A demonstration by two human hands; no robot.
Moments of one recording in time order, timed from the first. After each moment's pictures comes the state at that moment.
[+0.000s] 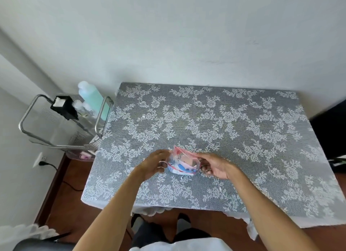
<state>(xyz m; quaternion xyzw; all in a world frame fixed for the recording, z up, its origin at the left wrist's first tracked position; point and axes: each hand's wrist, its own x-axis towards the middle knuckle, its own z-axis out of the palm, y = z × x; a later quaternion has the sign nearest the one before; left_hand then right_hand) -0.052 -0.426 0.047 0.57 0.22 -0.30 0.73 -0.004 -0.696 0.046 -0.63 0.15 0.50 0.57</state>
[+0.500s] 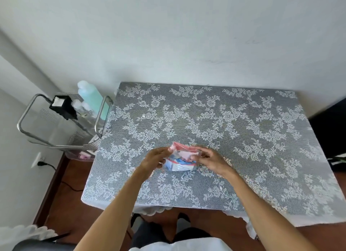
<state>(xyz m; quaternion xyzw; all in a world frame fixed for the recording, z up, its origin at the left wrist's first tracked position) -0.052 -0.426 0.041 0.65 0.17 -0.23 0.70 -0.016 -0.686 0.060 -0.80 -0.03 0.34 0.50</state>
